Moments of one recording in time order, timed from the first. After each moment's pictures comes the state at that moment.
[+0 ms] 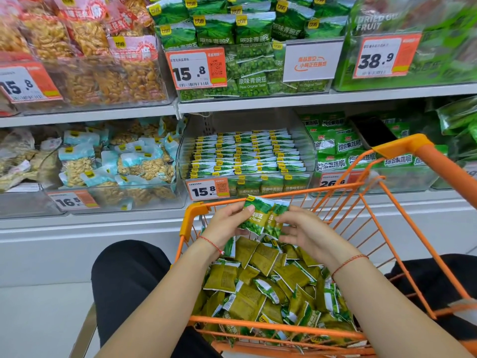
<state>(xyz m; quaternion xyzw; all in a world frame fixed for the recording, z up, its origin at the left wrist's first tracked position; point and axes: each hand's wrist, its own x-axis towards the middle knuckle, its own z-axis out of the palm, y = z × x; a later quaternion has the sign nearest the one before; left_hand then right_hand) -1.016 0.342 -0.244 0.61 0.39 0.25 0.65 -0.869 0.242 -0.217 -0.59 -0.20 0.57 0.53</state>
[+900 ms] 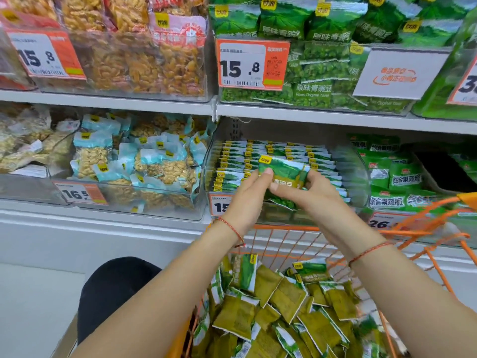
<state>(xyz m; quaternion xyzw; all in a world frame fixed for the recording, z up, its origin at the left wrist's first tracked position) -1.011 0.404 -0.189 0.68 0.33 0.34 0.56 -0.876 0.350 -0.169 -0.61 -0.44 0.40 0.53</state>
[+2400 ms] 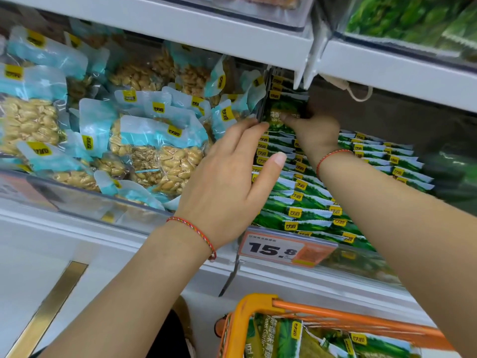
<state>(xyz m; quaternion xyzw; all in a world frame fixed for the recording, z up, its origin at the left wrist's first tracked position) -1.061 0.541 -0.226 0.82 0.42 0.35 0.18 -0.874 0.625 -0.233 -0.79 -0.47 0.13 0.38</state>
